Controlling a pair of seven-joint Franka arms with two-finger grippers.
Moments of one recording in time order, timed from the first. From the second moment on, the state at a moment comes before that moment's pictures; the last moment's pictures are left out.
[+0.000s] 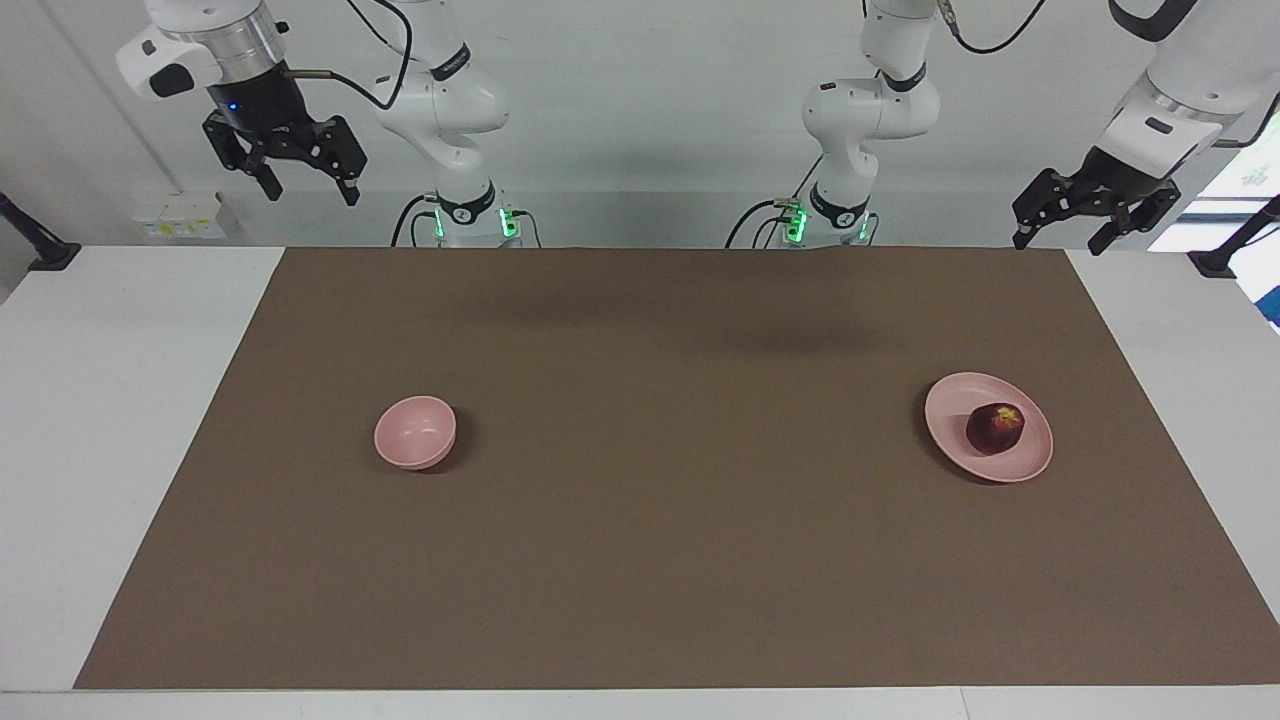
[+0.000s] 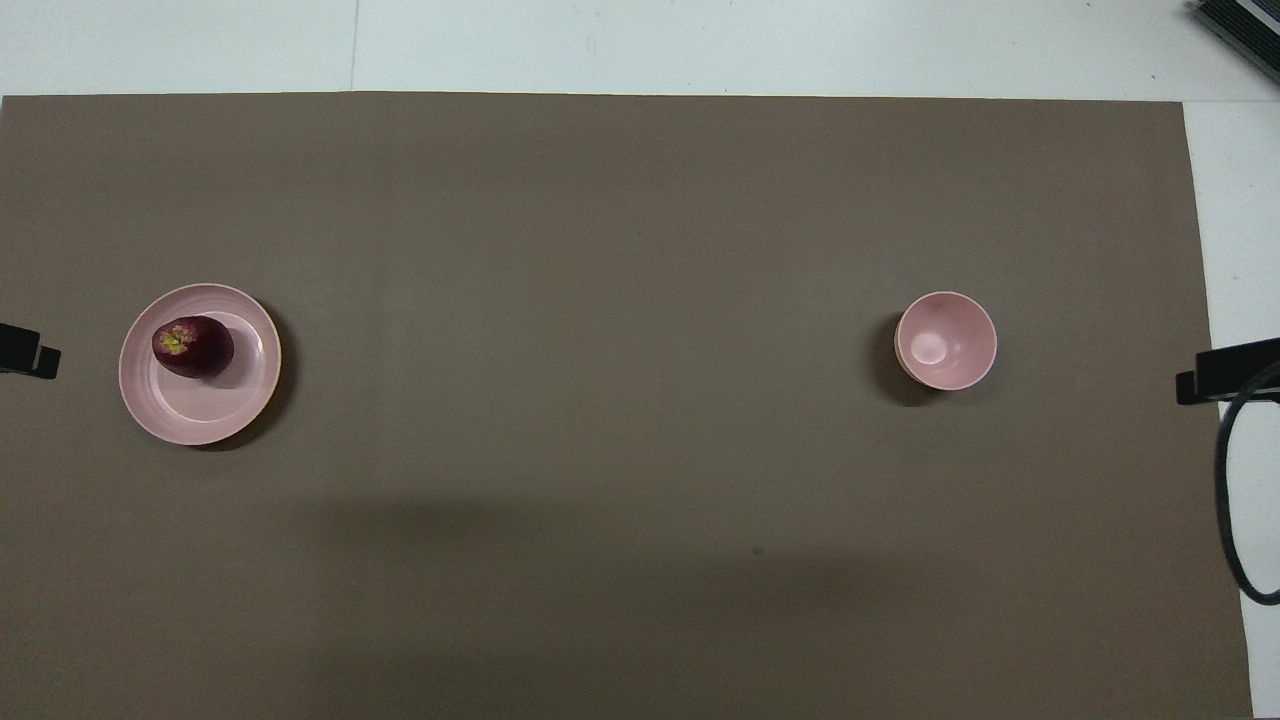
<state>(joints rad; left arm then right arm) -0.03 -0.03 0.08 -1.52 -0.03 1.45 0.17 0.02 -0.11 -0.05 -1.52 0.01 1.39 0.09</state>
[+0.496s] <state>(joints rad) -0.03 -0.03 0.08 -1.52 -0.03 1.45 0.17 0.02 -0.11 -0.05 -1.52 0.01 1.39 0.09</state>
